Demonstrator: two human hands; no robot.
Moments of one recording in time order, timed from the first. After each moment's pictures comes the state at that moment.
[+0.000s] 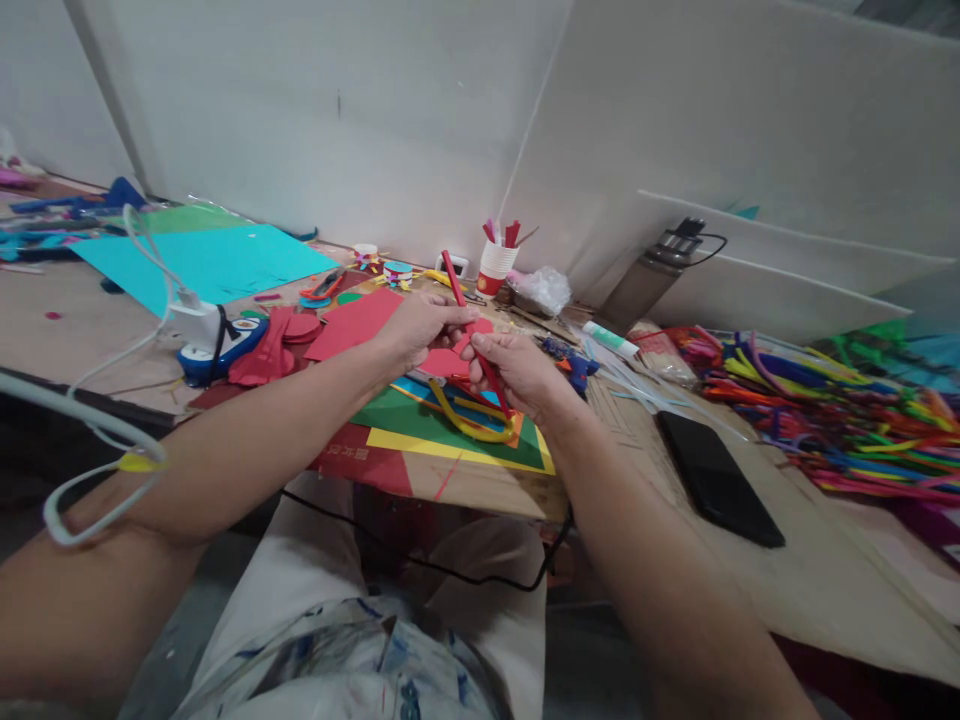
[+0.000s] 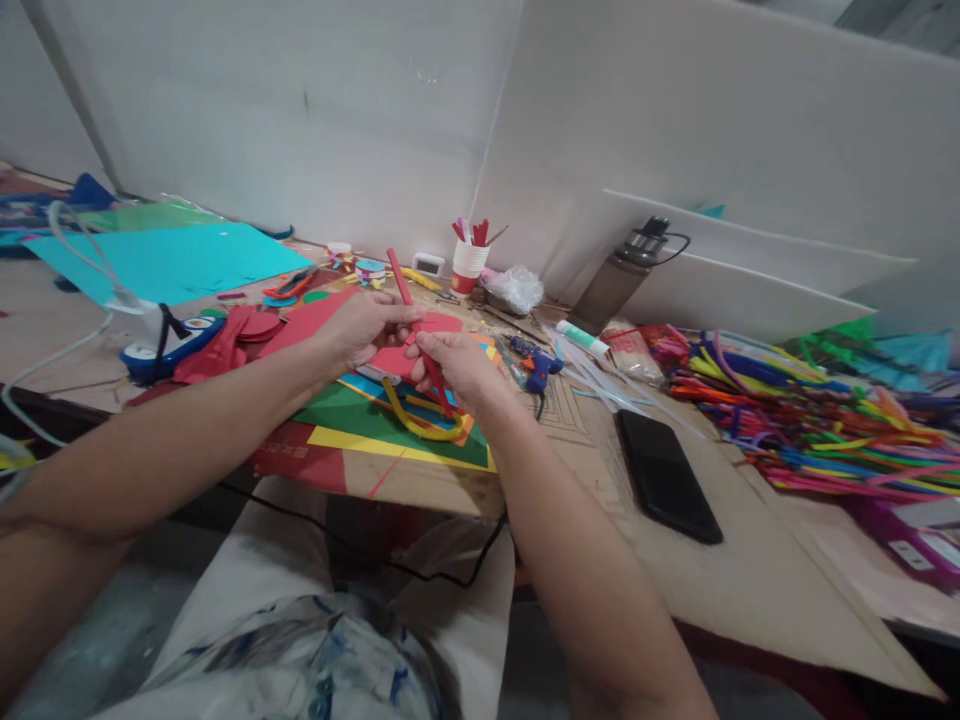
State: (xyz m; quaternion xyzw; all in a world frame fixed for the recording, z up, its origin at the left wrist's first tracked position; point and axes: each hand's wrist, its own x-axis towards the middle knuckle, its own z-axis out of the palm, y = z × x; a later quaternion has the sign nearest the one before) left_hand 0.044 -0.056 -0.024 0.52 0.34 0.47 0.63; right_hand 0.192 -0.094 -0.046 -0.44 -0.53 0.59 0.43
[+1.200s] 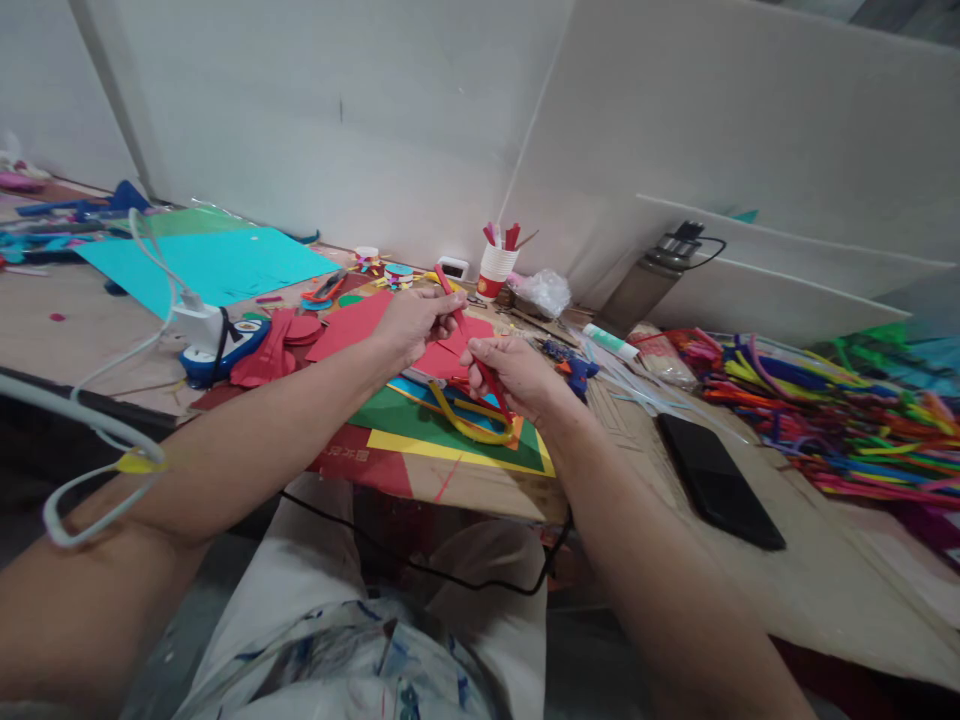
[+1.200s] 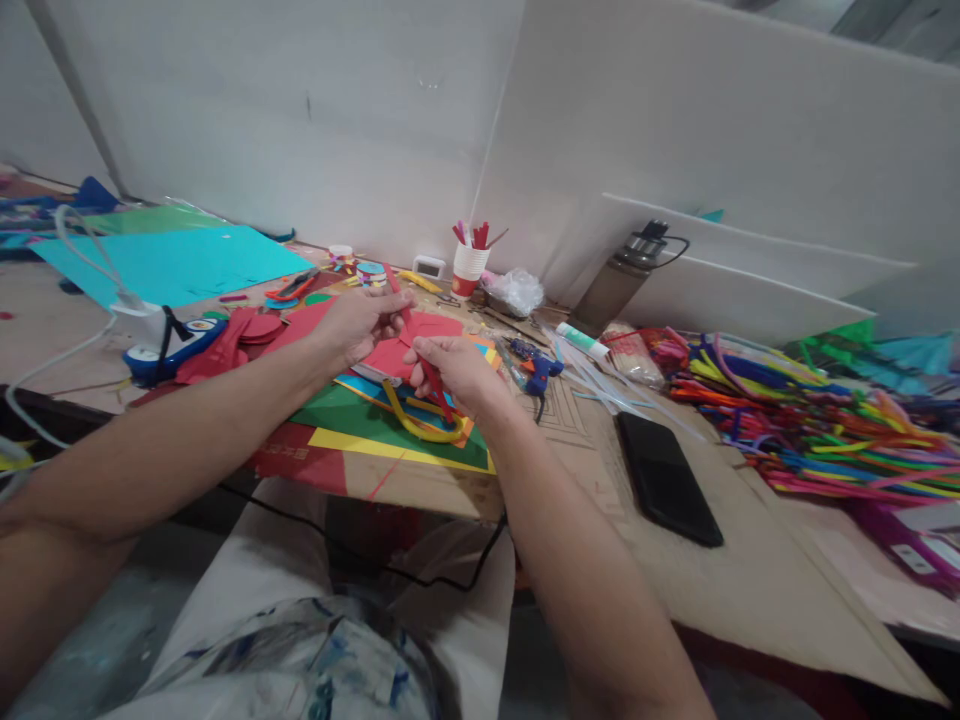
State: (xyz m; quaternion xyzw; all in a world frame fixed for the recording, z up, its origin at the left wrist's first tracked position) left_hand 0.042 -0.046 -0.023 0.46 0.35 0.53 0.61; right_hand 0.189 -0.096 -0.044 -0.44 -0.54 0.58 0.43
